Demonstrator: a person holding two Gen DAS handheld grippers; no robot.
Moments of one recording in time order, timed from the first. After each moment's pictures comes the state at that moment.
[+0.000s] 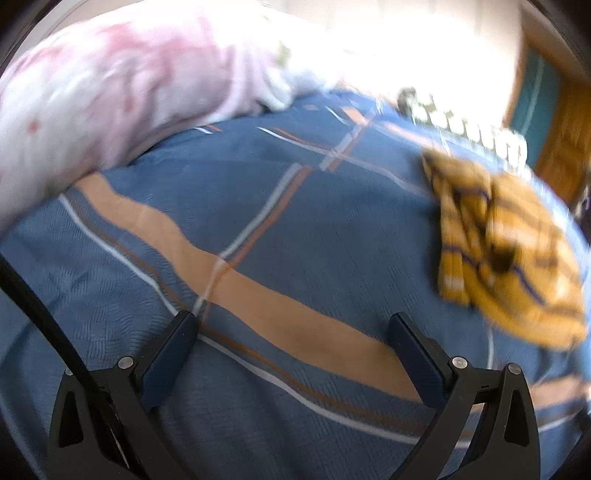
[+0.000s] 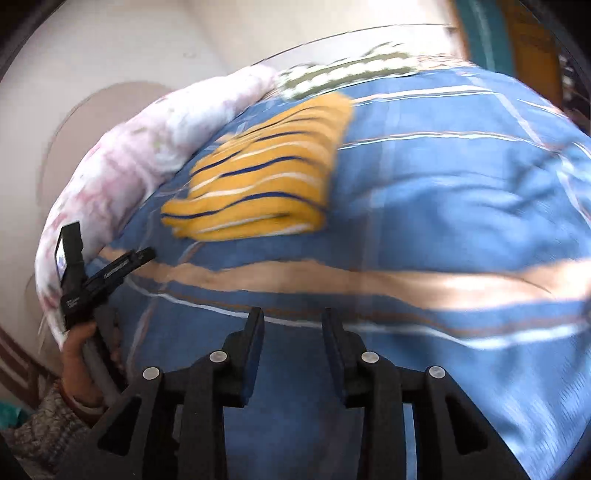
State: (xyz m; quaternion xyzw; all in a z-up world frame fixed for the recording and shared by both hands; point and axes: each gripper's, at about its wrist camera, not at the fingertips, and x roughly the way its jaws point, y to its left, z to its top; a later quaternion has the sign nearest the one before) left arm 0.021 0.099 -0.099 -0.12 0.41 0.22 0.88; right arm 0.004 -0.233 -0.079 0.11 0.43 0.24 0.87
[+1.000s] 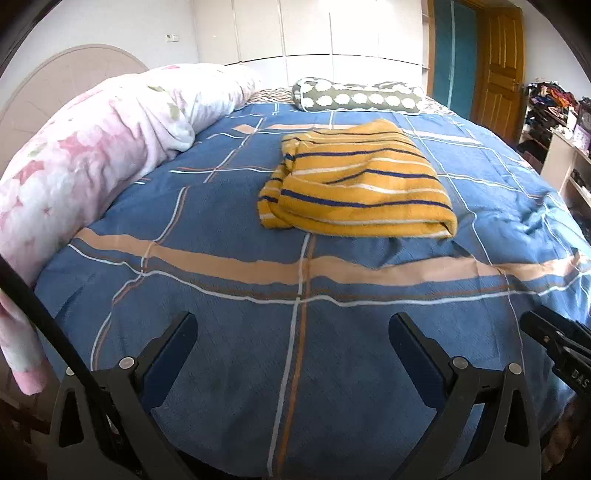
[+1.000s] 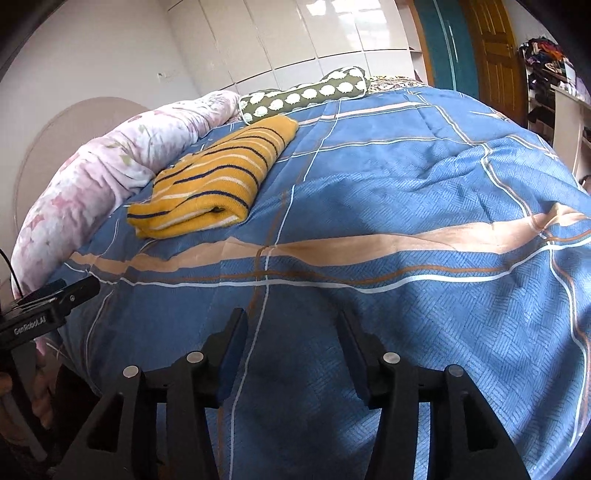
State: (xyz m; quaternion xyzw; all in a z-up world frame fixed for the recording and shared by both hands) left arm -0.052 -0.040 -0.041 -0.02 0.41 0.12 0.91; right arm -0.021 -0.265 -0.086 0.08 0.39 0.17 0.90
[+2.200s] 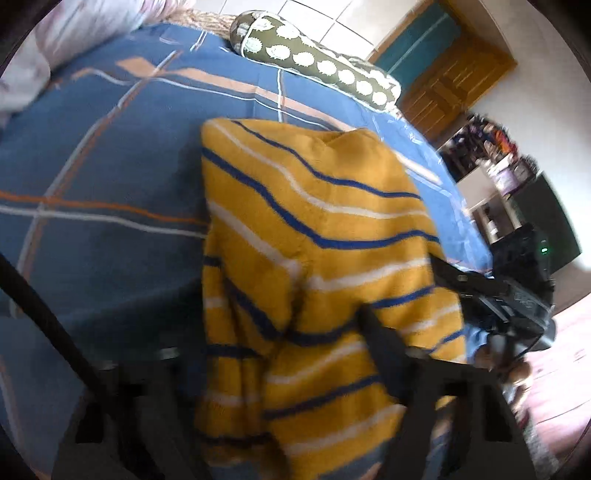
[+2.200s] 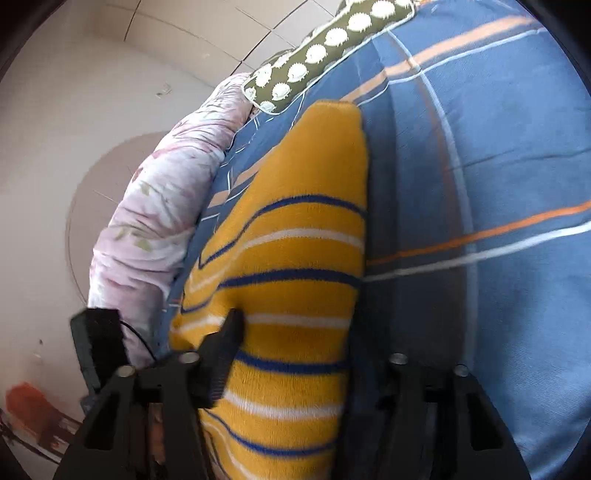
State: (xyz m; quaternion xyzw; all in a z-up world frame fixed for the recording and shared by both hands) left arm 0.179 0.067 -0.084 -0.23 0.49 -0.12 0.83; right arm 0.249 -0.194 -0.093 0.29 0.48 0.31 0.77
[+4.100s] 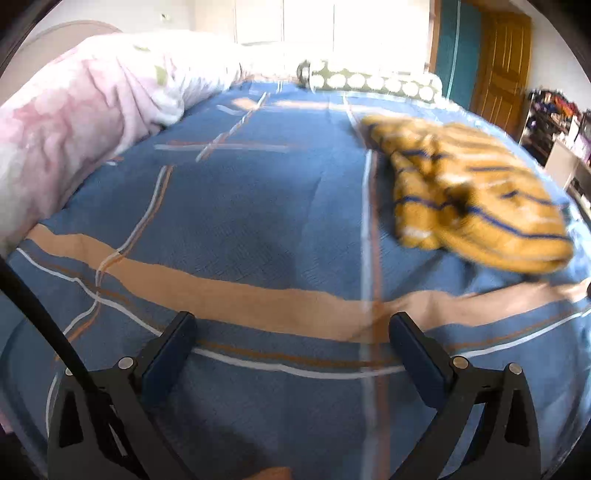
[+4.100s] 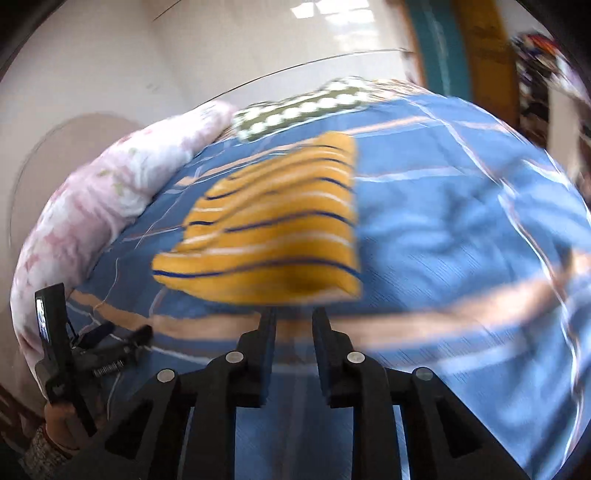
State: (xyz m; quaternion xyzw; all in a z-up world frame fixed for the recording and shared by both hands) left arm 0.009 0.010 -0.081 -0.04 0.41 0.10 0.91; right arm 0.012 -0.261 -0.051 0.13 0.39 0.15 0.90
